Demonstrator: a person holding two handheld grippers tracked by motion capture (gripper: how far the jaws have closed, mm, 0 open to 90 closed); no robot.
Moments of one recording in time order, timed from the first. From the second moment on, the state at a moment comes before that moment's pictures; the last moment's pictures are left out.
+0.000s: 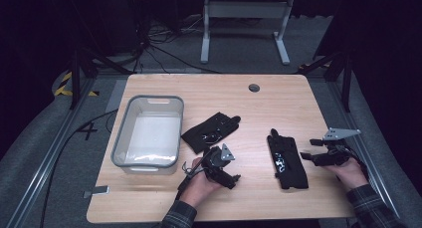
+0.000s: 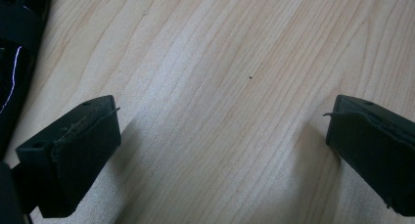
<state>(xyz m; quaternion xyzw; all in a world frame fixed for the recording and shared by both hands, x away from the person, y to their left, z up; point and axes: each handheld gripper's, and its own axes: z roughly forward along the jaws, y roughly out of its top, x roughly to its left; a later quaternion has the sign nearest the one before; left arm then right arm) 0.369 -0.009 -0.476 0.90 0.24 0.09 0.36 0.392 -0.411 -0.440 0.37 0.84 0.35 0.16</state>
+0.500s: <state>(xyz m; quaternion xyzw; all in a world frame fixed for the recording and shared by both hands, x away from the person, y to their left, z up) 0.369 -0.009 -0.475 0.90 0.25 0.09 0.36 0.411 -0.438 -0.462 0.43 0.81 0.34 0.18</state>
